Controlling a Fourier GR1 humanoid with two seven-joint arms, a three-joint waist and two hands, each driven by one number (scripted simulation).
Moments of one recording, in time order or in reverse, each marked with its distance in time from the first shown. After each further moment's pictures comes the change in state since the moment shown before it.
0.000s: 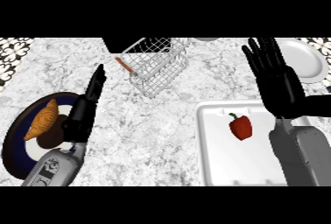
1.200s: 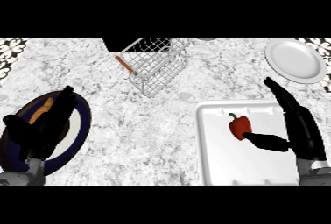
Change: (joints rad) left arm 0.200 0.123 0.179 -0.032 0.251 -0.212 0.158; right arm 0.304 -0.260 0.197 -0.145 0.908 -0.370 0.242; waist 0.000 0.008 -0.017
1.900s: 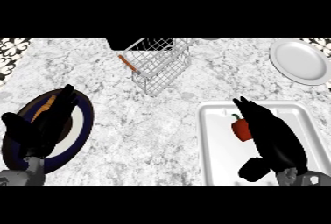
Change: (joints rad) left arm -0.010 -0.015 0.026 0.009 -0.002 -0.038 0.005; right arm -0.120 -0.026 0.250 -0.266 0.140 0.584 0.710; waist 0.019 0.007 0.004
